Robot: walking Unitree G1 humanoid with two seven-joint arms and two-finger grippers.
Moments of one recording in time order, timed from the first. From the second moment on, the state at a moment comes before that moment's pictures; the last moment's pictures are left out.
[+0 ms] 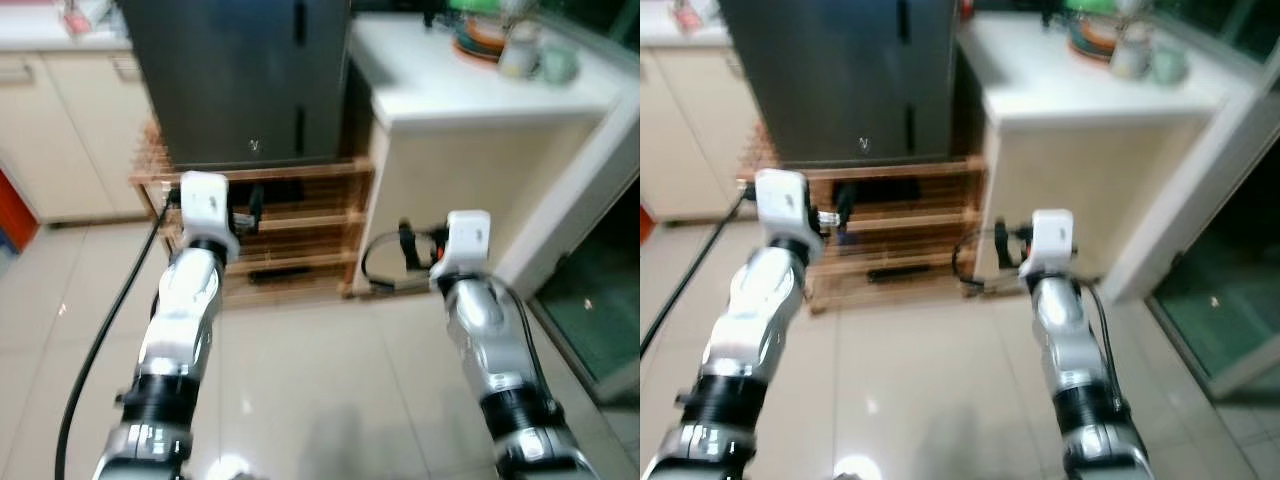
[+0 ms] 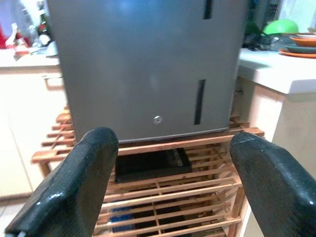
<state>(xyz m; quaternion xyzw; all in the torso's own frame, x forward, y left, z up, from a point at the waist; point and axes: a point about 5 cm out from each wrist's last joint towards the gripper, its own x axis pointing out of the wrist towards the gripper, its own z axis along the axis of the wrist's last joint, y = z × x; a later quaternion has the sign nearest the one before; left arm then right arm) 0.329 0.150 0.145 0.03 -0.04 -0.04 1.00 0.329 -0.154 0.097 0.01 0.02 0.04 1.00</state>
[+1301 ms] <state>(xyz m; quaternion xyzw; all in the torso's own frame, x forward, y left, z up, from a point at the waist) 0.337 0.163 0.136 0.04 -0.02 -0.03 1.00 0.335 -0.153 0.084 0.05 0.04 0.01 1.00</state>
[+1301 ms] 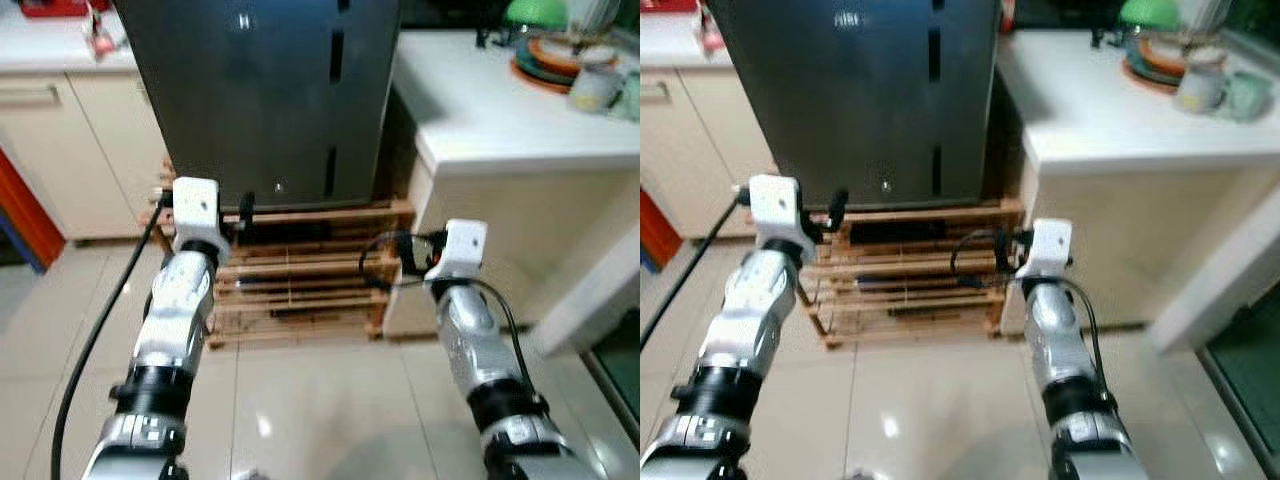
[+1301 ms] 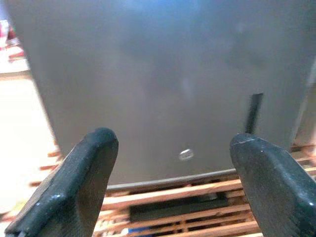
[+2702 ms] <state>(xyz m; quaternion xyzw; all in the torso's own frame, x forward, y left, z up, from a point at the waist) 0.335 0.141 0.133 0.01 -0.02 -0.06 1.00 0.338 -0.171 0.084 0.04 0.05 -0.02 1.00</state>
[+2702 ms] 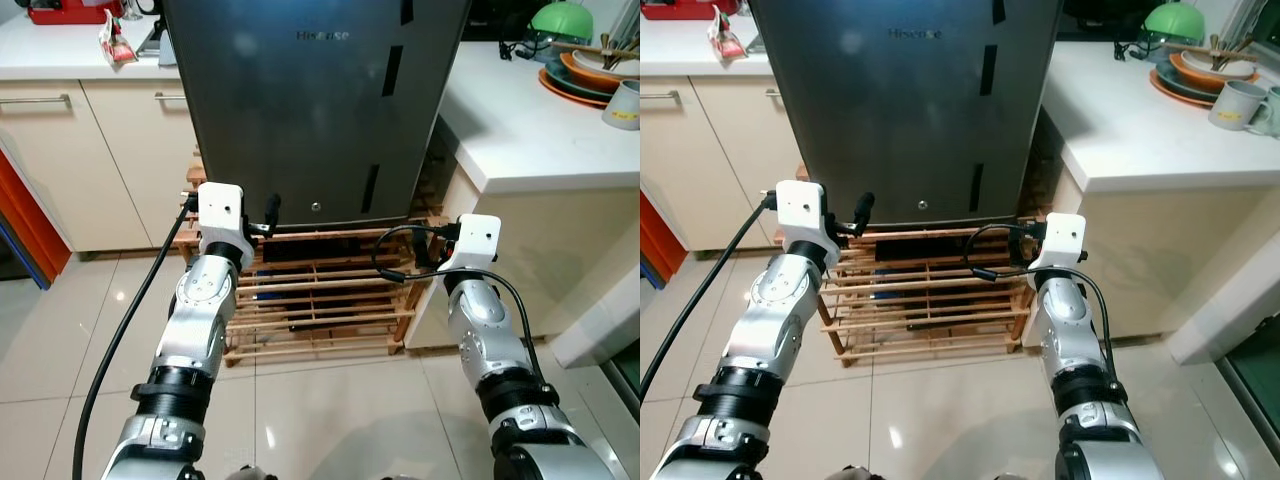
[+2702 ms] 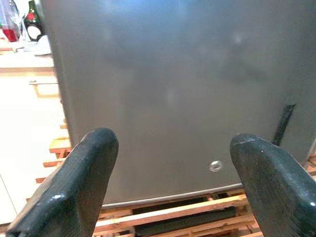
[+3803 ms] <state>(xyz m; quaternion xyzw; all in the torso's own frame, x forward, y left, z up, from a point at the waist) 0.336 0.159 0.135 -0.01 -0.01 -0.04 1.00 0.331 -0.156 0.075 0.04 0.05 0.00 1.00</state>
